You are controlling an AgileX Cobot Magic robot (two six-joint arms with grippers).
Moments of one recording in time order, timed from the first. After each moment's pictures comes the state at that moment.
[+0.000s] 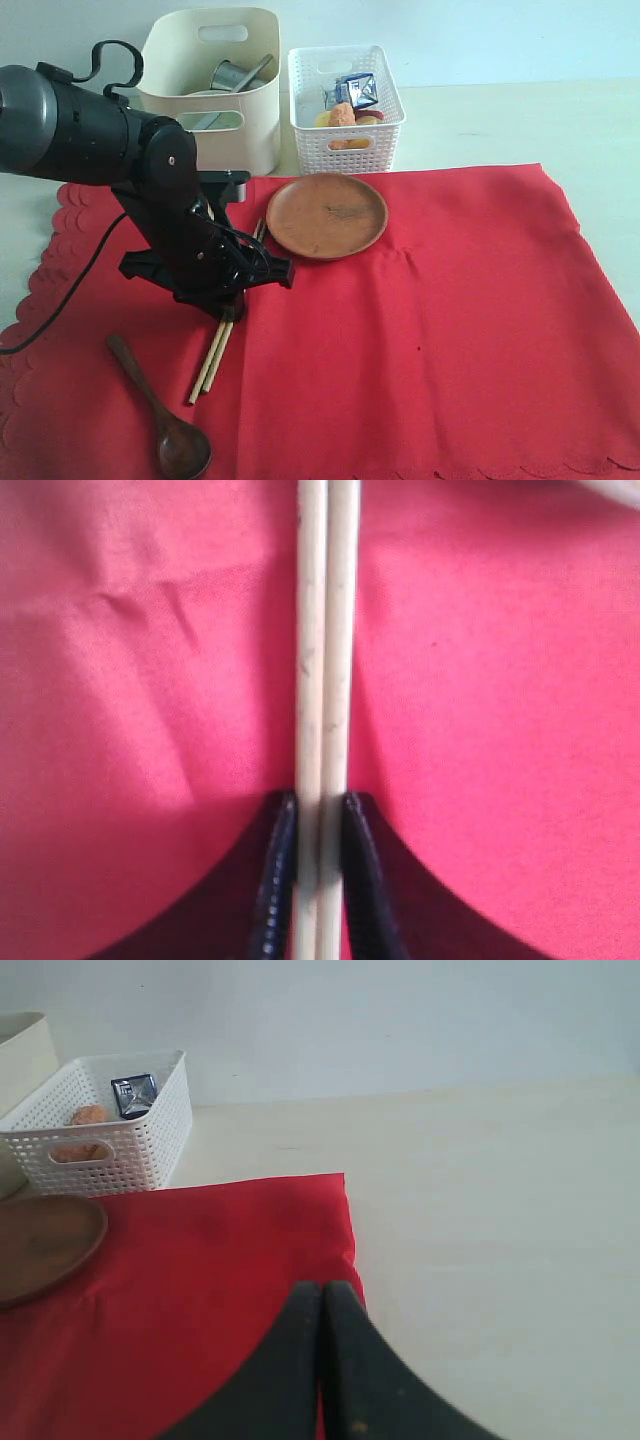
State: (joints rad) left arm -0.62 1.98 -1.11 -0.16 0.64 -0.29; right arm 0.03 0.01 0.00 0.03 0.34 0.06
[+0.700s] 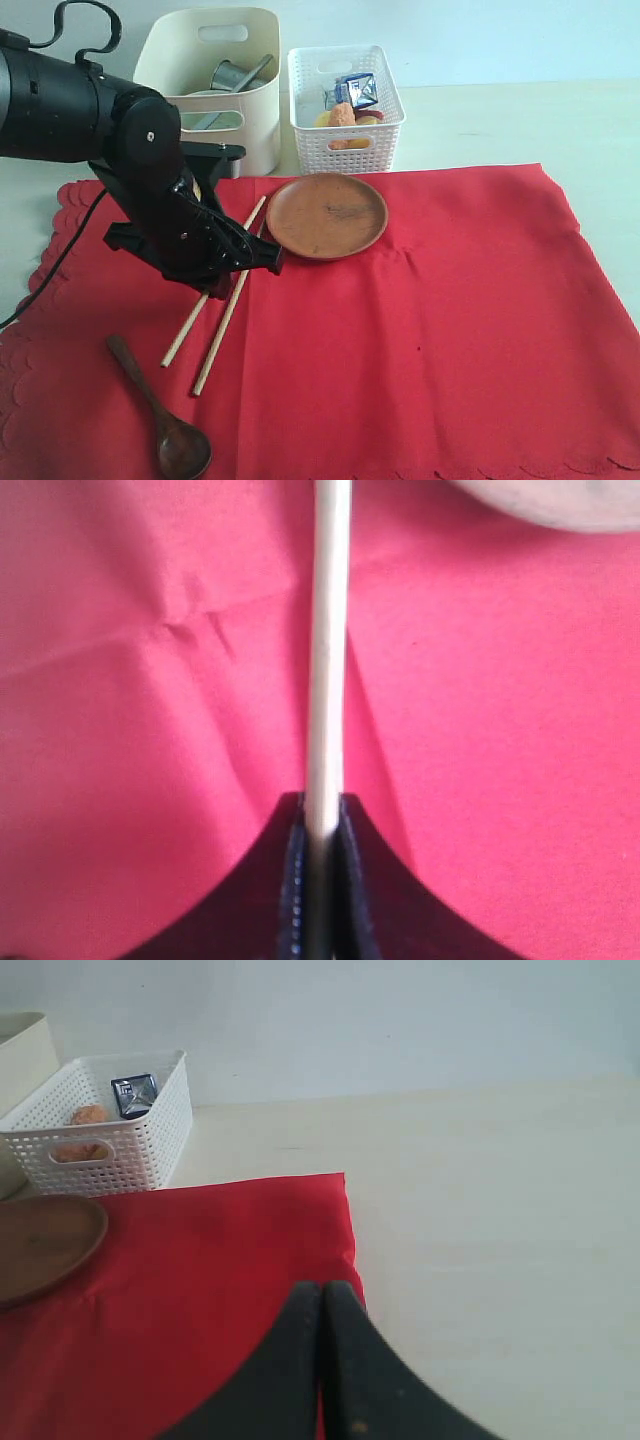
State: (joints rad) left arm -0.62 1.89 -1.11 -0.07 0.68 -0.29; right arm 0.03 0.01 0.00 0.03 0.34 0.06
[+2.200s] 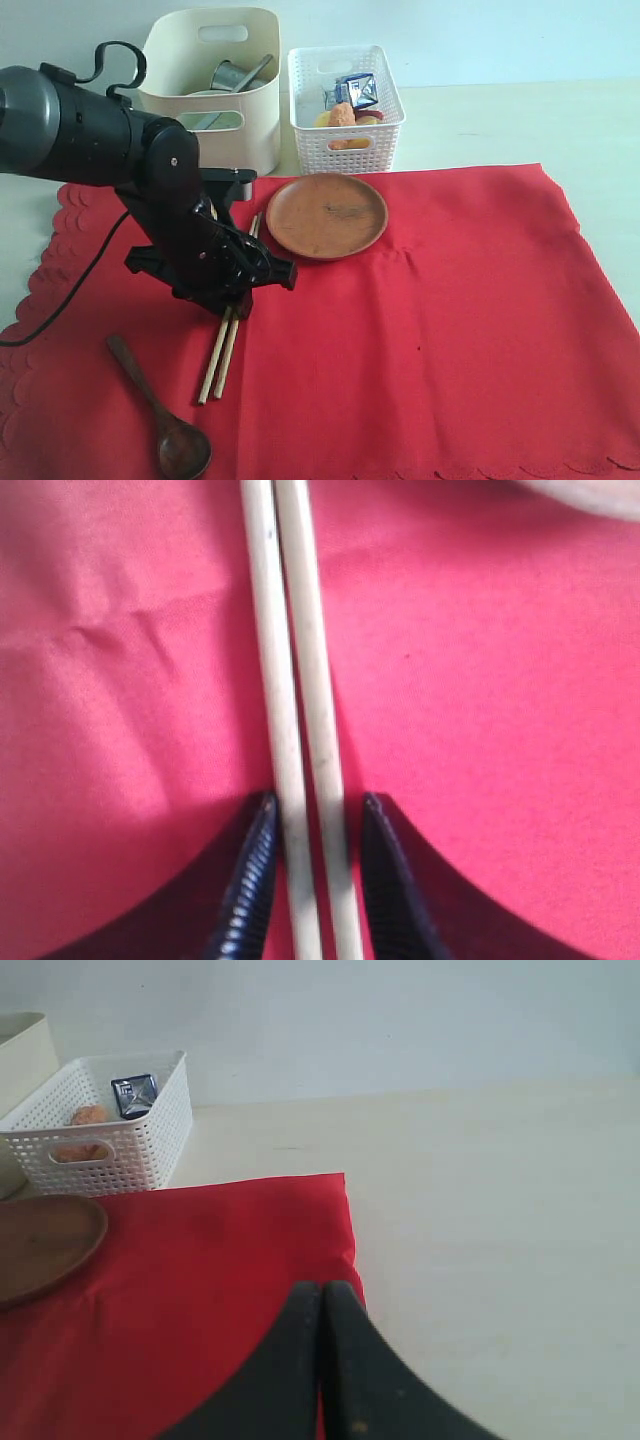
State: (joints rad) left arm -0.62 1.99 -1.11 -0.17 0.62 -0.24; right arm 0.03 0.01 0.00 0.03 0.34 0.06
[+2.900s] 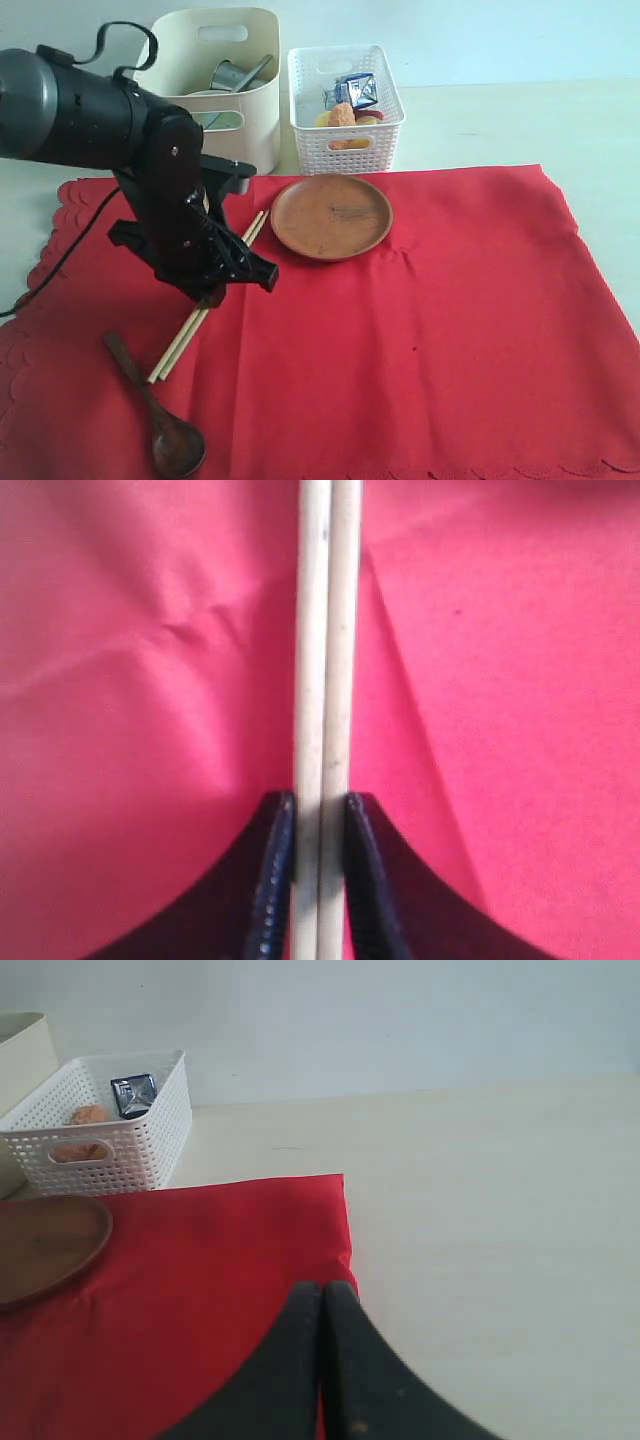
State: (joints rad) left arm -0.63 1.96 -1.16 0.04 0.74 -0.27; right arm 0.03 0.01 0.00 0.03 0.34 0.06
